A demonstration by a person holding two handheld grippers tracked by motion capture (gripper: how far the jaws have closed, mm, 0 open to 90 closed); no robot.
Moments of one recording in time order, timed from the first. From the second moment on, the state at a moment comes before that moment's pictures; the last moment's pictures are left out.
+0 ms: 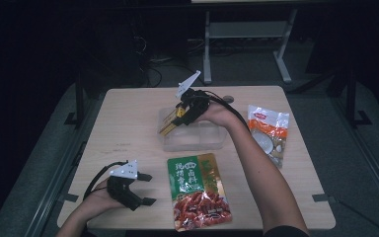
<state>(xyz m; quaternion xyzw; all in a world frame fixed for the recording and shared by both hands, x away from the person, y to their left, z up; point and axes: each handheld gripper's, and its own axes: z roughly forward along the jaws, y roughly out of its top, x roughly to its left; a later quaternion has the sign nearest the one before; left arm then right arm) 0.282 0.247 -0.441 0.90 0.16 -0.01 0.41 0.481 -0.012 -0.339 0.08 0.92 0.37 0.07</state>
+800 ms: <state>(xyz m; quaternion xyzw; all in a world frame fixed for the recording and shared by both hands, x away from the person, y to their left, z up) 0.281 0.246 -0.442 0.90 0.16 -0.02 0.41 0.485 0.028 -0.335 0.05 0.93 0.35 0.07</state>
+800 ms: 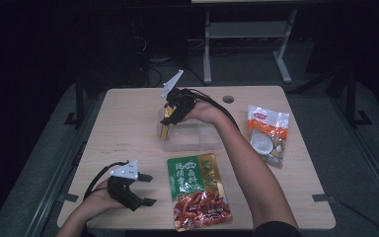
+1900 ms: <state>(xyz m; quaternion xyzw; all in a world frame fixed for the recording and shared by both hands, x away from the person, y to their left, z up) 0.282 0.247 -0.442 0.90 0.17 -0.02 0.41 0.486 0.026 -0.341 0.09 0.92 0.38 0.06</state>
